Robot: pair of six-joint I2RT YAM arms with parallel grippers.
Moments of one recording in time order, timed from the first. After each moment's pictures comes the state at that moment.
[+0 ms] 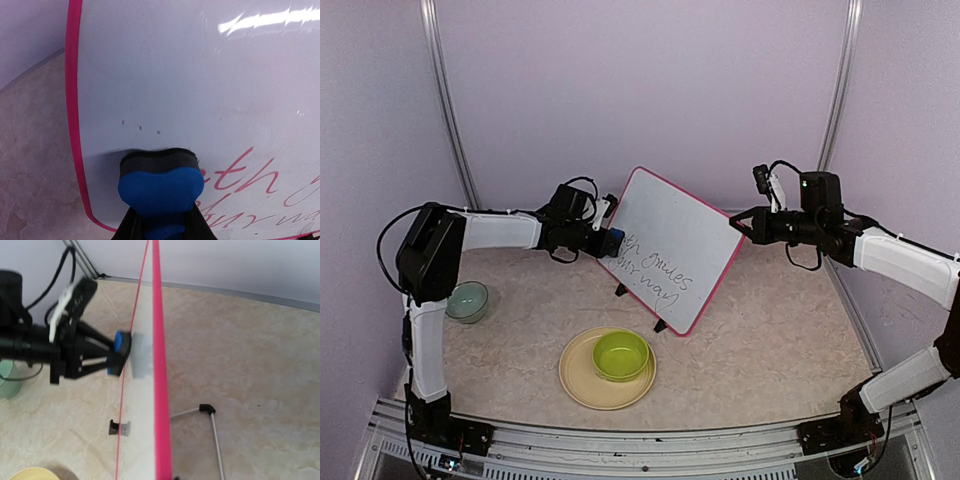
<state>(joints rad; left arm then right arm) -0.53 2.11 1.54 -0.09 0.19 0.02 0.38 1.35 1.01 -0.04 -0.45 0.21</state>
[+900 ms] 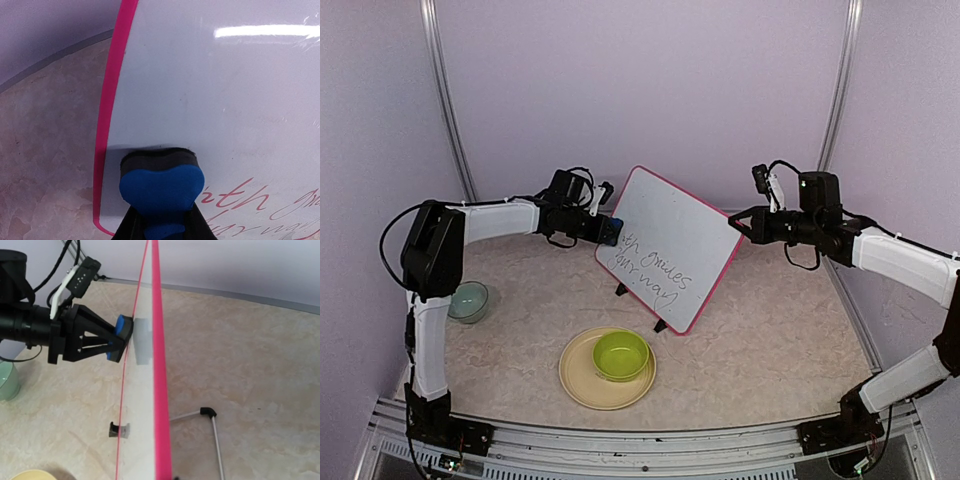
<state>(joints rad) -0.48 2.15 1.69 -0.22 0.26 -0.05 0.38 1.36 1.01 -0.03 -0.44 0.21</state>
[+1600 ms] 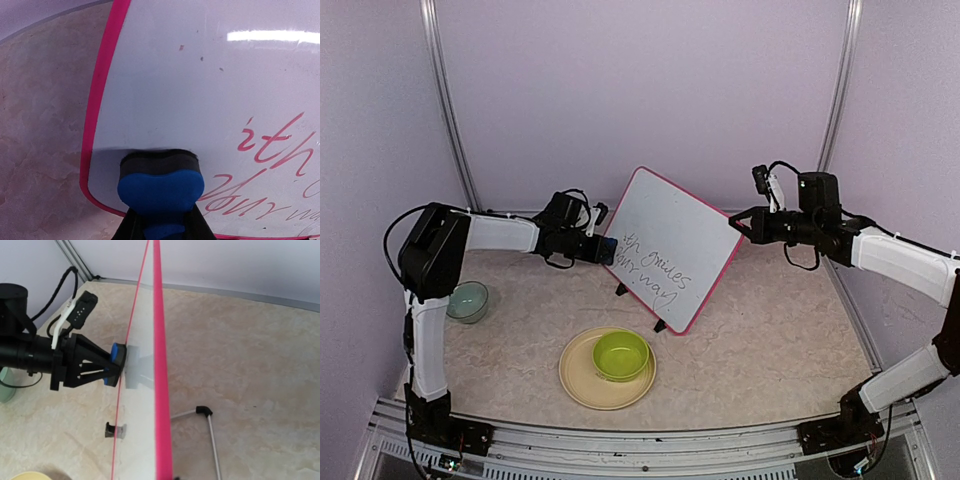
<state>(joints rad) -0.49 2.14 1.48 -0.06 0.23 -0.11 0.38 1.36 1.01 -0.03 -0.43 0.22</state>
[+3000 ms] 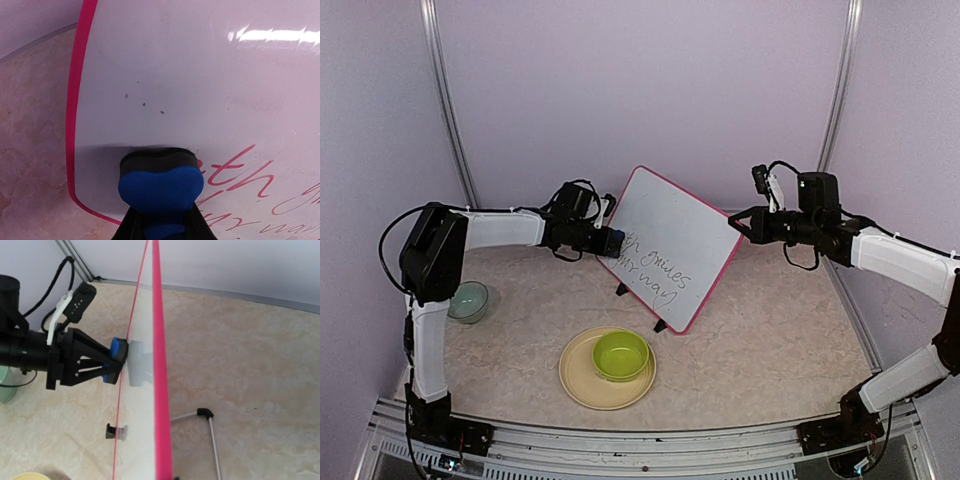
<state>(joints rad) -0.54 2.12 1.56 -0.15 0.15 -0.12 0.38 1.37 1.01 -0.02 -0.43 0.21</state>
